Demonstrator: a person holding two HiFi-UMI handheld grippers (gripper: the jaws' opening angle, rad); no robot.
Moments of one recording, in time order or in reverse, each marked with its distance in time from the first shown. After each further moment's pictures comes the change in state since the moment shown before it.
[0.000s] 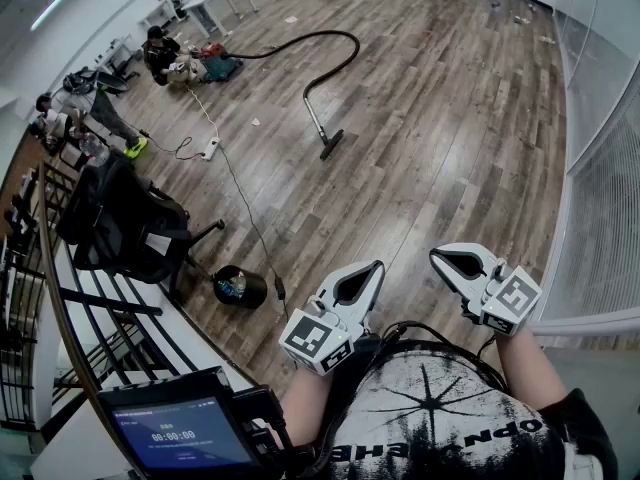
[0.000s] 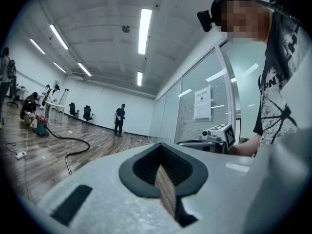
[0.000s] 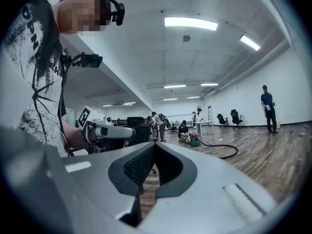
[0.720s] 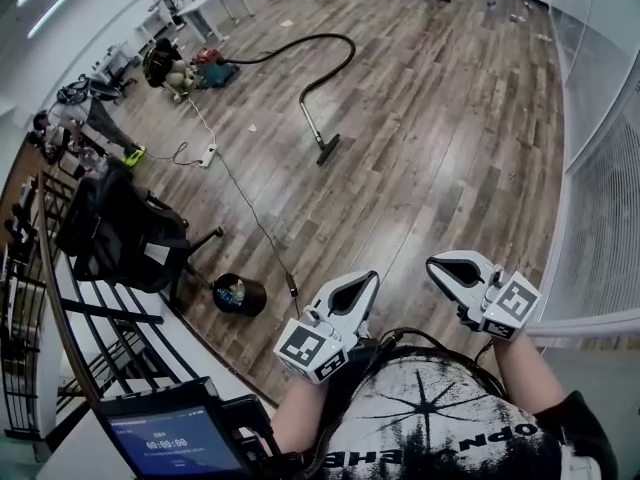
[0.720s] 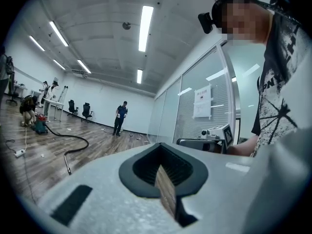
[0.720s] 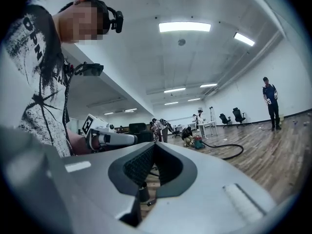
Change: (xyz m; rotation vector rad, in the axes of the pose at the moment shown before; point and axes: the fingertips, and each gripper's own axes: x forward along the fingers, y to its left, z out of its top) left arm 0.006 -0.004 -0.005 -0.022 0.021 -0.013; right arm -0.011 -0.003 0.004 0.056 -0.081 0.057
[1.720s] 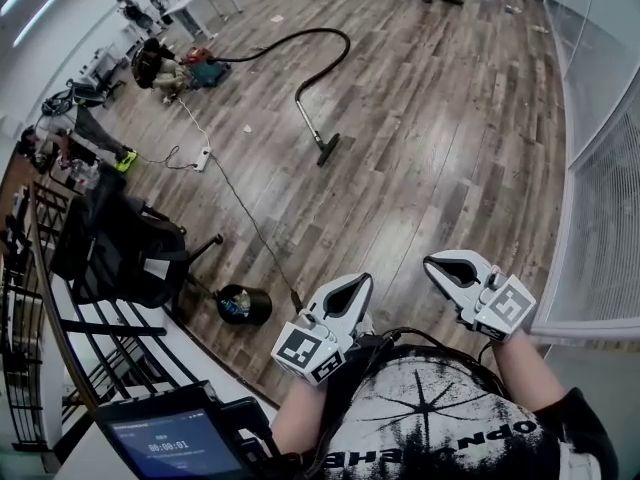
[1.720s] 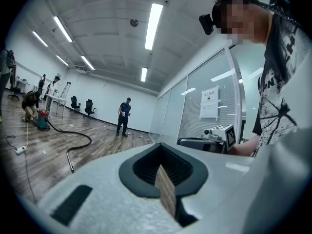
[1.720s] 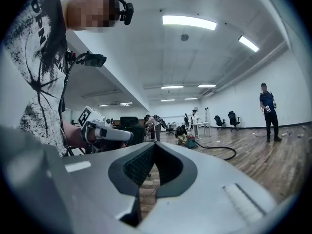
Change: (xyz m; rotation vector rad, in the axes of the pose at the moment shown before) left arm -0.007 0.104 0.006 -0.032 0.016 0.006; right arm 0.092 -0.043 -0.009 -0.077 0.059 -0.094
